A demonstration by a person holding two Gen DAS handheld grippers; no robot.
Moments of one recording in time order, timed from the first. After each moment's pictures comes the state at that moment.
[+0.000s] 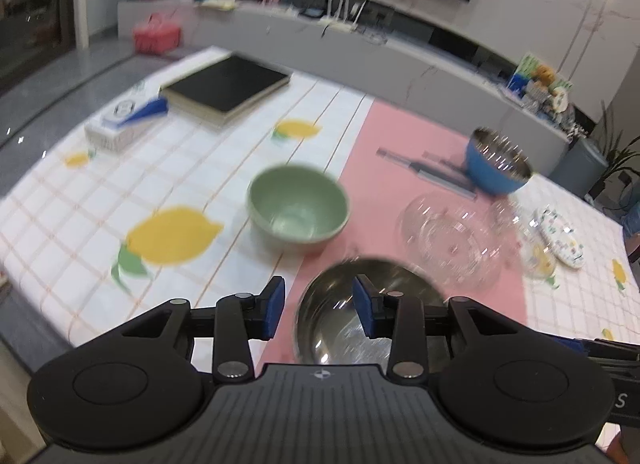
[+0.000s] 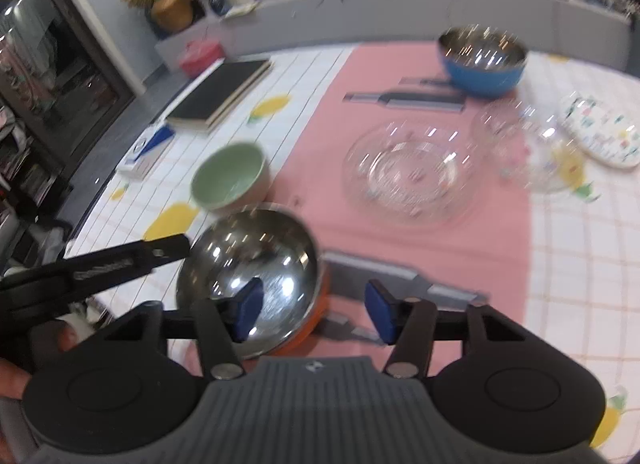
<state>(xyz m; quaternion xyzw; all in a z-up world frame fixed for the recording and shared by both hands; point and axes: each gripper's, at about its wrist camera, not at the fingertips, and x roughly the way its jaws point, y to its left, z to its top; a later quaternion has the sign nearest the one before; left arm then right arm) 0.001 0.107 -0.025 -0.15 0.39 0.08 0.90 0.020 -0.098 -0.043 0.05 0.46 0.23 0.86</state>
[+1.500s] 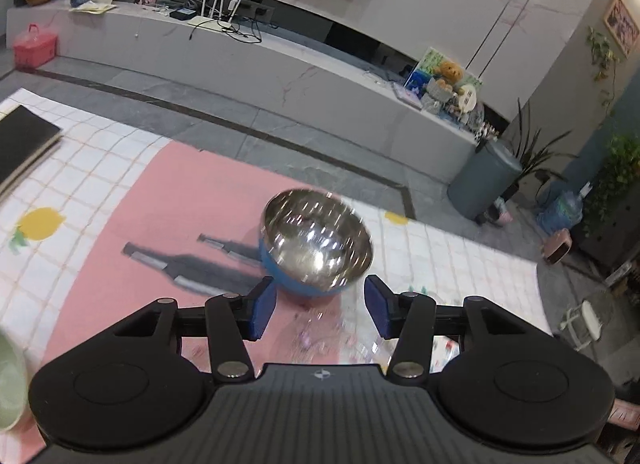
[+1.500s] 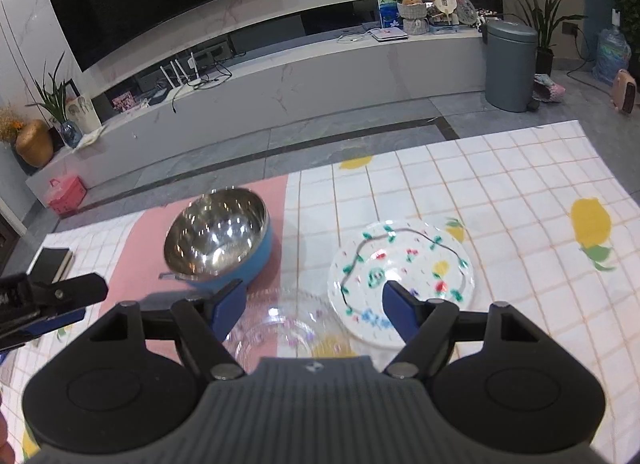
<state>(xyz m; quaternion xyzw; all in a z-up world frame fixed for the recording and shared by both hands) 0.227 -0.033 -0.005 -0.19 0.39 -0.07 0.90 0.226 -0.272 -0.040 0.13 0.39 0.03 0.91</state>
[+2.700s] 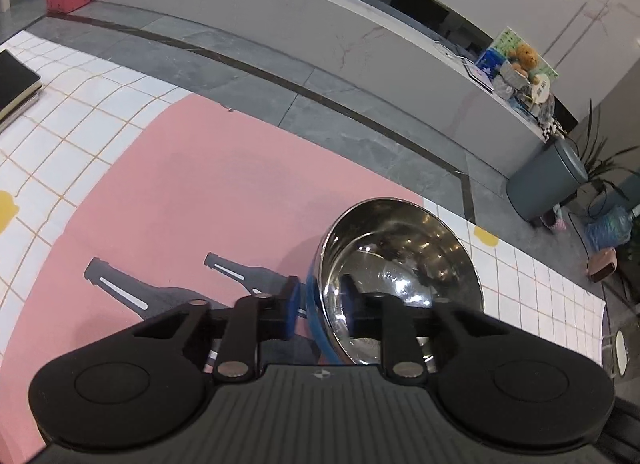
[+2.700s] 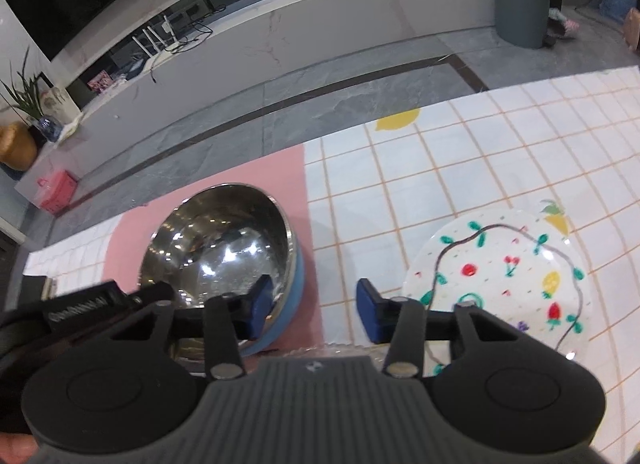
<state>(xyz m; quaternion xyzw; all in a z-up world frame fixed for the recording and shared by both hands) 0.333 -0.022 -0.083 -0.21 0.46 0.01 0.86 0.330 -0.233 -0.097 0.19 0.47 0.03 0.86</state>
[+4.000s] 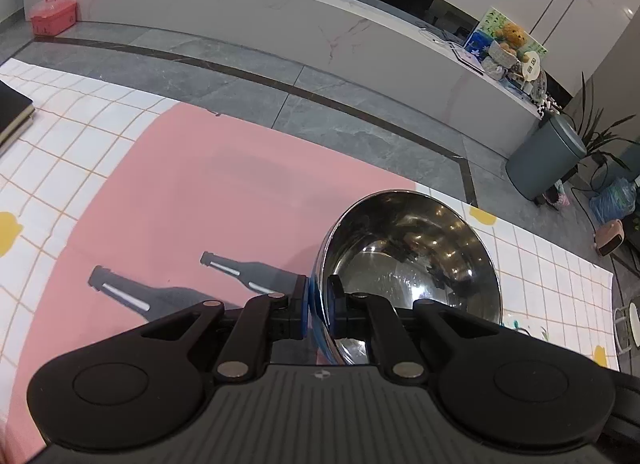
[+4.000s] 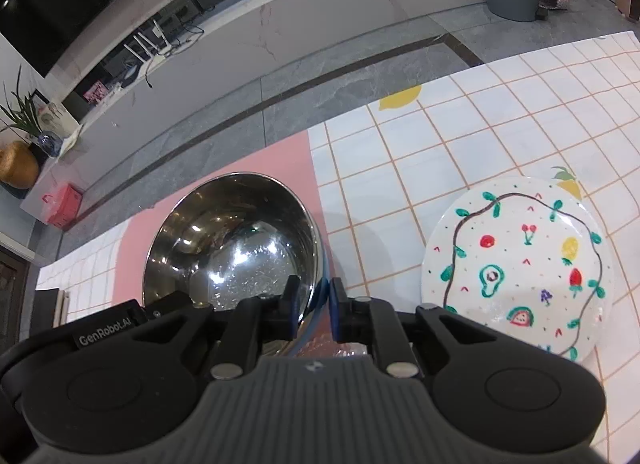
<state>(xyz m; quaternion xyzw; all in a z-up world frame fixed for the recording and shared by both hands) 0.323 -0.034 -0.076 -0.17 0.47 0.00 0.87 0.324 -0.228 -0.095 0.22 0.48 0.02 0.85</state>
